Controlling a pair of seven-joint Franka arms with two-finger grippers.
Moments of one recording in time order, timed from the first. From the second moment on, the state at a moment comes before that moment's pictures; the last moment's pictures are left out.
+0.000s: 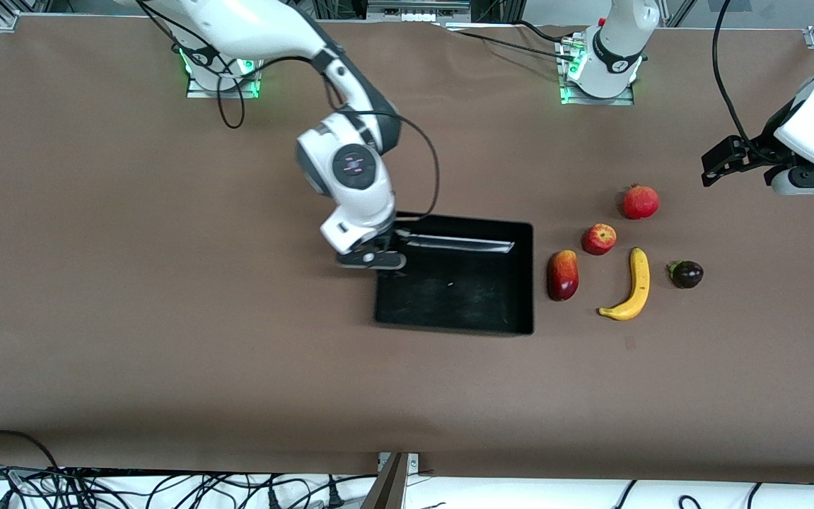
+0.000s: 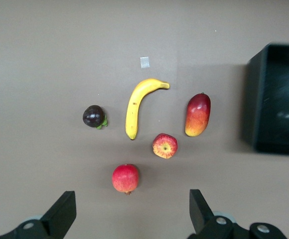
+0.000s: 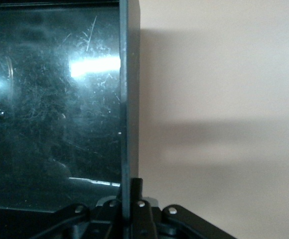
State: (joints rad) left arm -0.04 -0.04 -0.02 -1.70 0.03 1.65 -0.08; right arm 0.65 0.64 0.01 -1.48 0.02 2.16 0.69
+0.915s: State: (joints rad) left arm -0.04 -0.04 -0.02 -1.70 0.03 1.64 -0.08; right arm 0.15 0.42 -0.02 -1.67 0.03 1.98 -0.06
